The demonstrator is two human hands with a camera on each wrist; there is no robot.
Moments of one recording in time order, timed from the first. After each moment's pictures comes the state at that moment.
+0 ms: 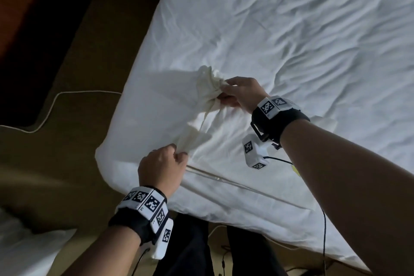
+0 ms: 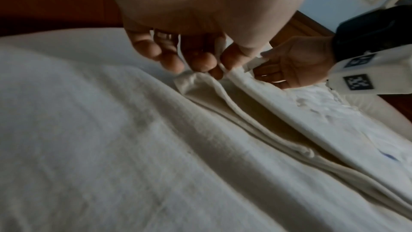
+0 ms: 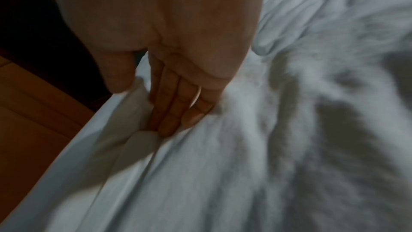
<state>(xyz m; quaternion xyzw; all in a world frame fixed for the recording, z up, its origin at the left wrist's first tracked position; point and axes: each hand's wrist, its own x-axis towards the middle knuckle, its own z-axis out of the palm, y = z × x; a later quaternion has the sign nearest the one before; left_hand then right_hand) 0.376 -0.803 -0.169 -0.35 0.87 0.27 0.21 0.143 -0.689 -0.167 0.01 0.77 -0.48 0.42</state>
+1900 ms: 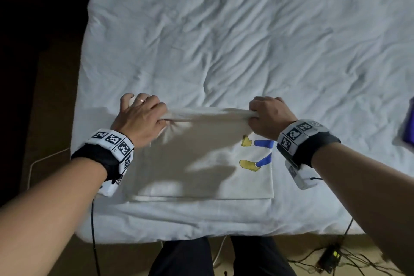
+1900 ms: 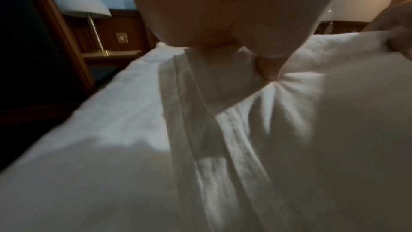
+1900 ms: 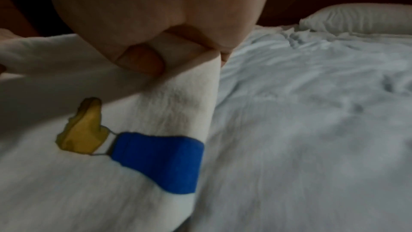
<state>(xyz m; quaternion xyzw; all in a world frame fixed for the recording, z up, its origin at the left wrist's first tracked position) 0.185 -0.800 -0.151 0.11 0.99 0.06 0.10 0.116 -0.466 -0.140 -0.18 0.95 -0.12 0.21</state>
